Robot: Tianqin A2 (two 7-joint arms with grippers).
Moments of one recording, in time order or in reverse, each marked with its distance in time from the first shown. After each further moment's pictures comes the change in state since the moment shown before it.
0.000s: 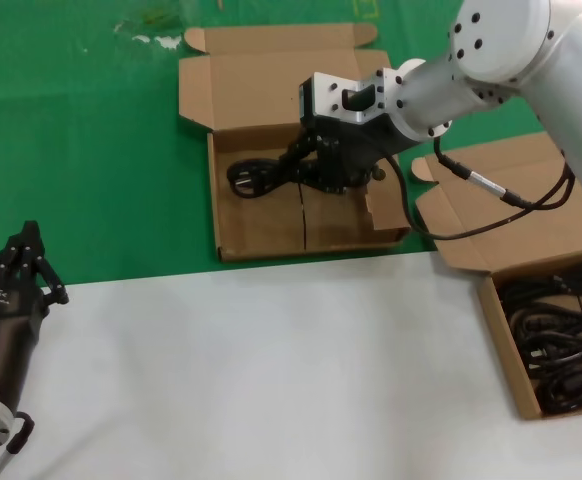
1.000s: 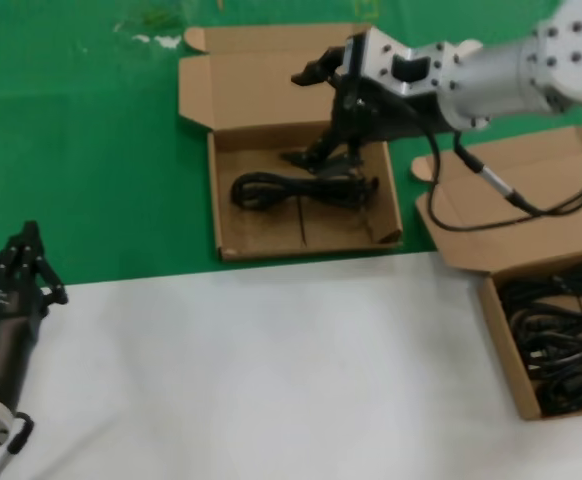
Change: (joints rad) left arm 0.000 0.000 0.000 0.000 0.000 0.000 0.000; right arm -0.154 0.165 0.127 0.337 0.108 0.048 0.099
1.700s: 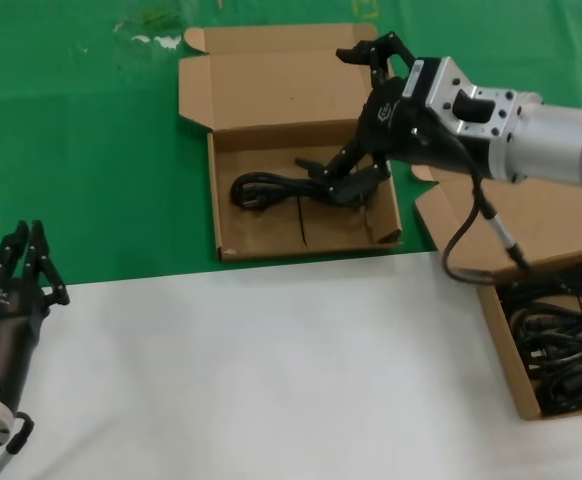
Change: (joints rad) left arm 0.000 0.000 0.000 0.000 0.000 0.000 0.000; right arm -0.318 0.146 0.172 0.356 0.140 0.168 0.039
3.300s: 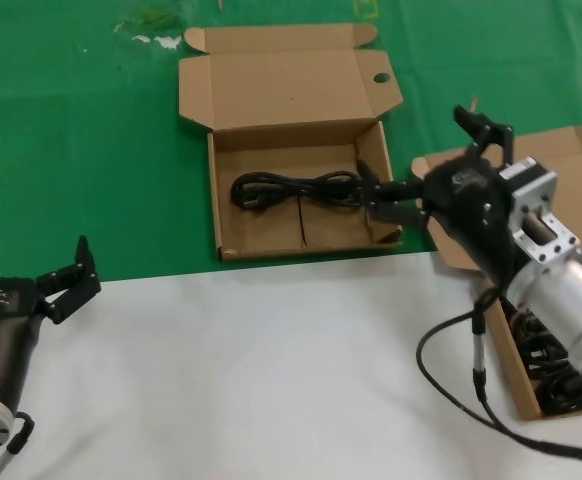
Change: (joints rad) left arm 0.000 0.000 0.000 0.000 0.000 0.000 0.000; right arm -0.559 -0.140 0.250 0.164 0.299 0.570 -0.137
